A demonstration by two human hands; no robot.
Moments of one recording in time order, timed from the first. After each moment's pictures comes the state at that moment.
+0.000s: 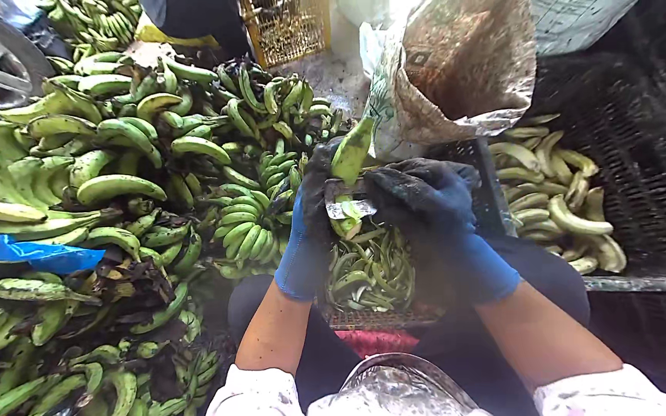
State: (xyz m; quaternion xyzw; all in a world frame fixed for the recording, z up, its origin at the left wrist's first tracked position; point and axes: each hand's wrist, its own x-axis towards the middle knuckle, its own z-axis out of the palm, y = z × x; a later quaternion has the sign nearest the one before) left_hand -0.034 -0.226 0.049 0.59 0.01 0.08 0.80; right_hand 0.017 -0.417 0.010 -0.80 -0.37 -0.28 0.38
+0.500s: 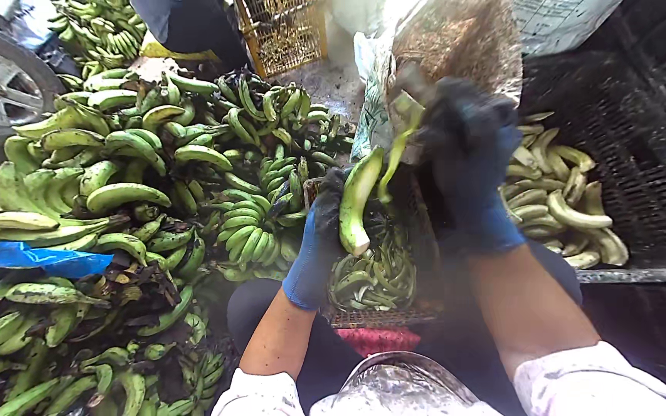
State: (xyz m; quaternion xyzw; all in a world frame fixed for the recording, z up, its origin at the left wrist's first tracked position) left_hand -0.042 -0.238 0.034 0.46 0.03 -0.07 0.89; right_hand 0.072 -0.439 0.024 -0.82 -0.21 -0.37 0.38
